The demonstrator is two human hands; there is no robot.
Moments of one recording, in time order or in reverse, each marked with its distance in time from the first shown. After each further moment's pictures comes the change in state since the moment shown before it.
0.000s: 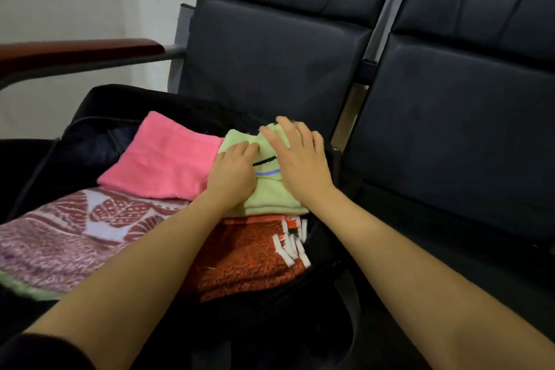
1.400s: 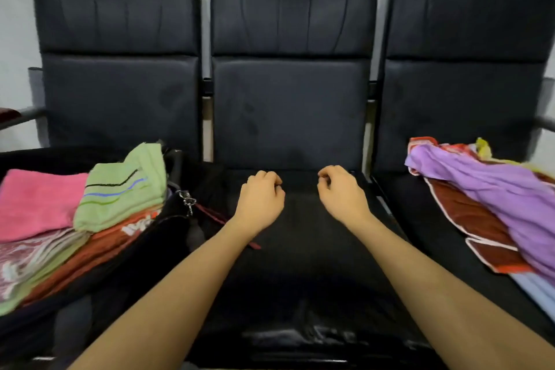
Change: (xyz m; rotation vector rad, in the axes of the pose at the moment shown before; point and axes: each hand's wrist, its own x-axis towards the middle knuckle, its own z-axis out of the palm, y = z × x) left_hand -0.101 0.324 -0.043 -0.373 -0.195 0.210; right_hand -0.248 0.188 -0.221 0.395 -0.283 0.905
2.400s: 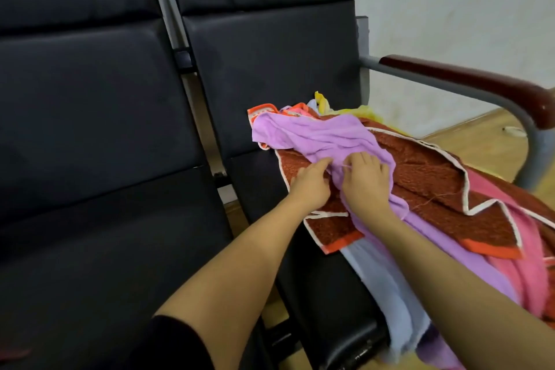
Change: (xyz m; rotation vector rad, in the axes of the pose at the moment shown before) left_hand 0.079 0.328 0.289 -0.303 -0.541 0.370; right_hand -0.023 0.354 -0.132 -0.482 0.374 0.401
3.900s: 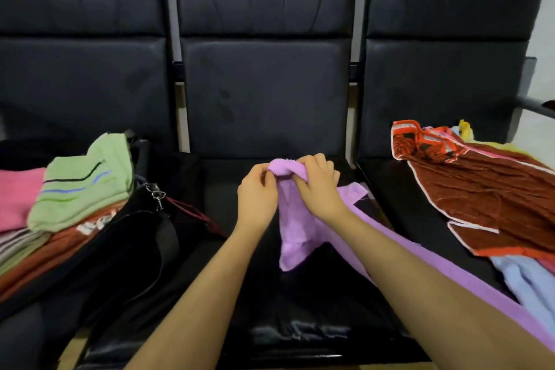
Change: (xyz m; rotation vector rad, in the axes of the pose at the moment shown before) left_hand -0.300 -0.138 -0.210 -0.407 0.840 -0.376; right_hand -0.132 -0.337 -0.019 0.537 -0.293 -0.456
